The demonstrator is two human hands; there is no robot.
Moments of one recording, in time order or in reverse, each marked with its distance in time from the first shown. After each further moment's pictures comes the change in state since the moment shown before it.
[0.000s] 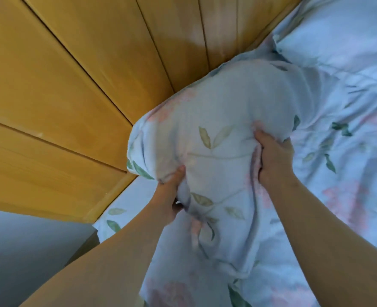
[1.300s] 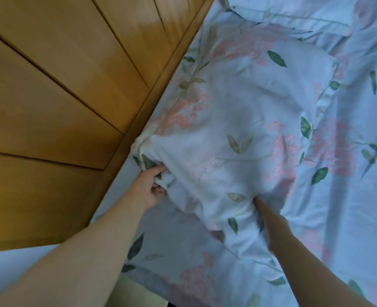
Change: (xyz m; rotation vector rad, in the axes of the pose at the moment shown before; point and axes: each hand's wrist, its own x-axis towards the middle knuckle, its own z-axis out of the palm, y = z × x) left_hand 0.065 -0.009 -0.039 0.233 -0.088 -0.061; right_hand -0.103 0.138 -0.157 -0.361 0.476 0.578
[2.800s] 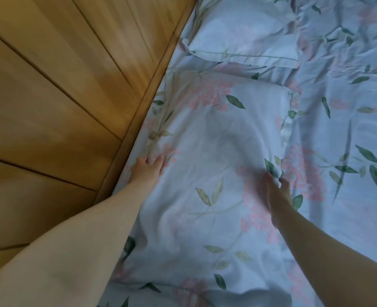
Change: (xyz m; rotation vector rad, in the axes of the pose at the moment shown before) left_hand 0.040 0.097 0.095 0.832 0.091 0.411; right_hand 0.031 -0.136 -0.002 -0.038 0.131 -0.293
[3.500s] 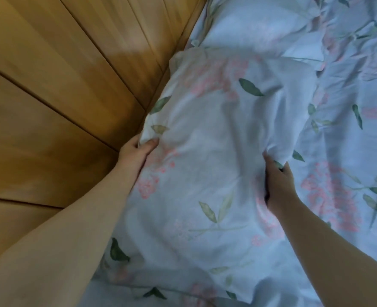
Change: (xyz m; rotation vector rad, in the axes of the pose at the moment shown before) left_hand 0.052 0.054 -0.032 -0.434 -0.006 0.177; right_hand 0.035 -0.067 0.059 0.471 -0.241 -0.183
